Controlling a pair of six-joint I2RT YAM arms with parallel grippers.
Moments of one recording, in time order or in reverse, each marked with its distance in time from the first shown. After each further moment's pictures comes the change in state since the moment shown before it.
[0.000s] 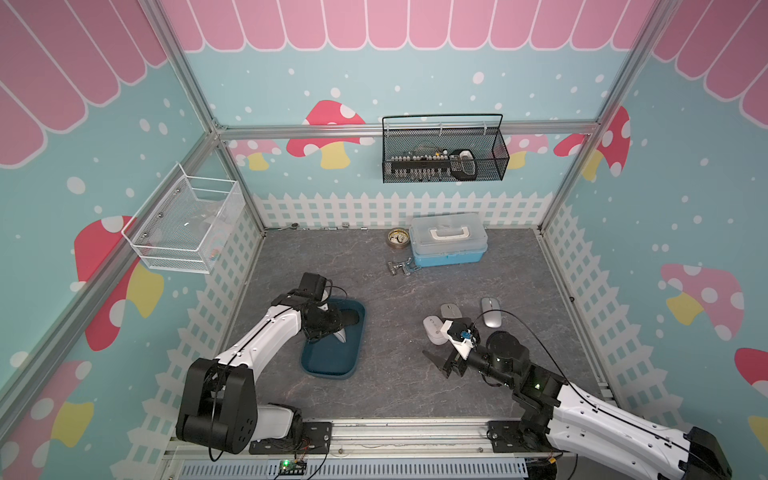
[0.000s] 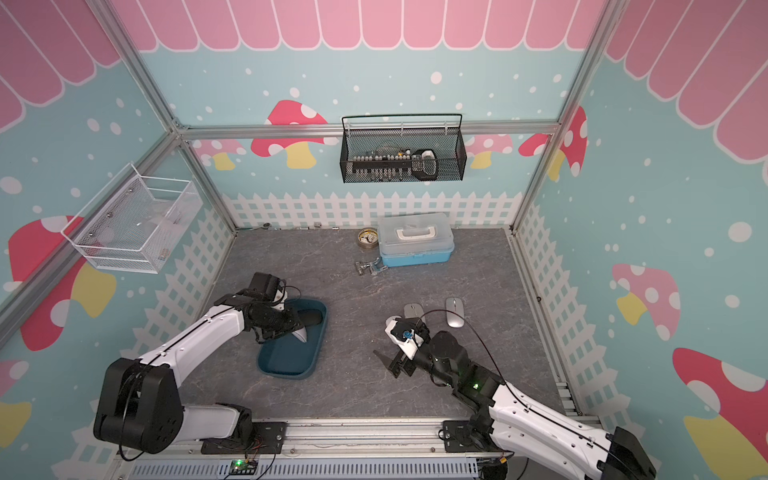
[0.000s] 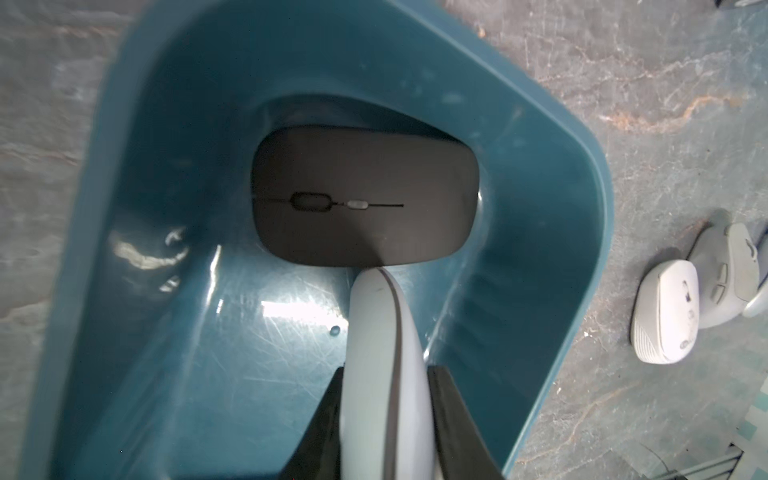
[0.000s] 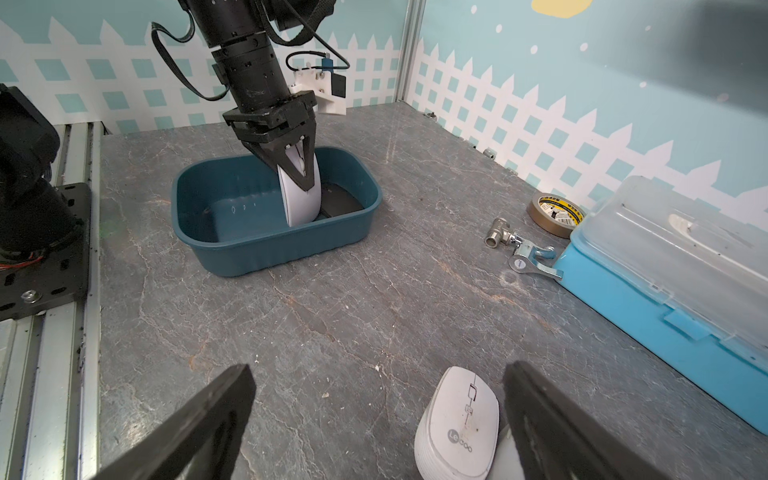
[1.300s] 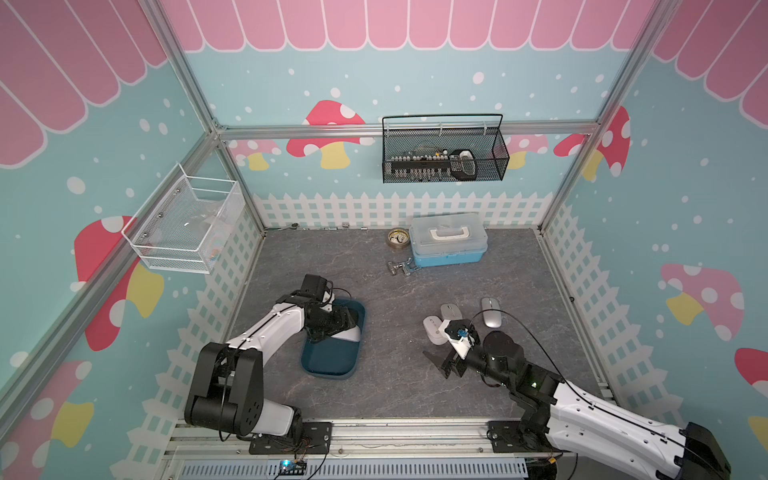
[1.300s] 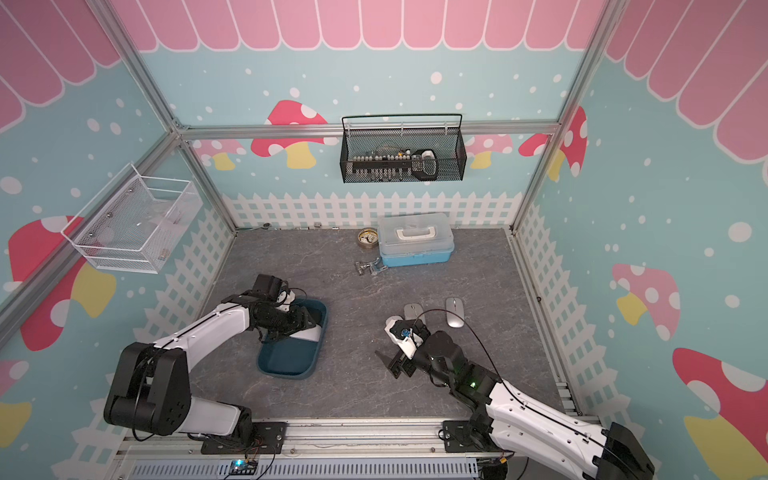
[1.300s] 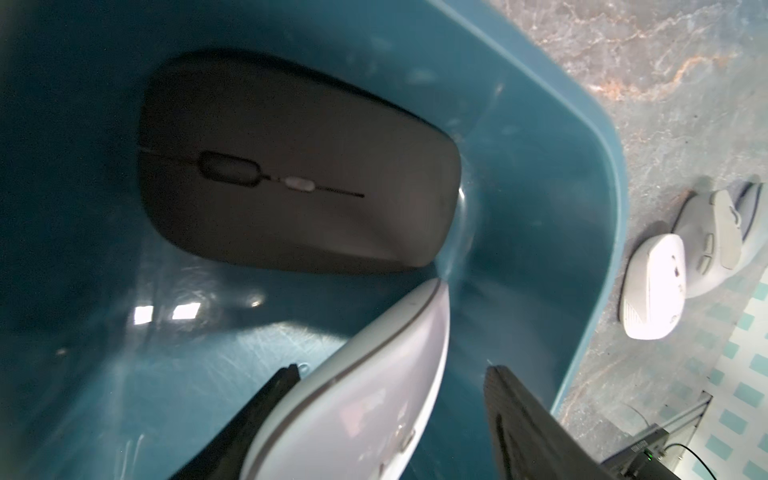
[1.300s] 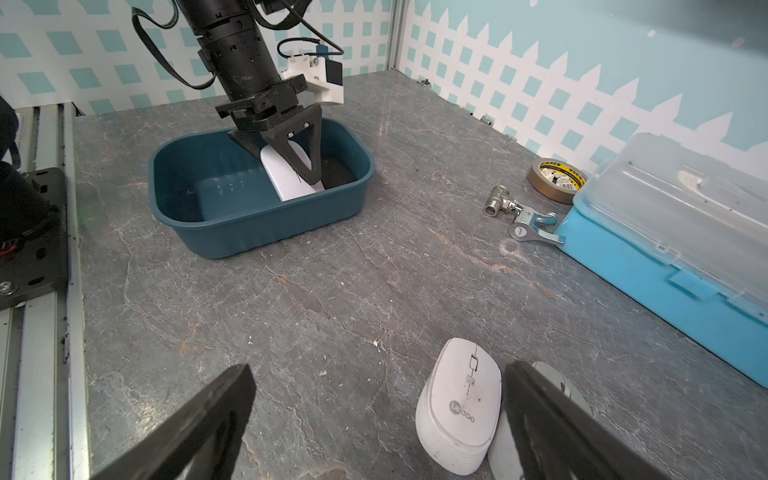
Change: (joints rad) left arm 0.014 0.076 -0.030 0.084 0.113 0.065; right arm 0.000 0.035 0.000 -0.031 0.042 0.039
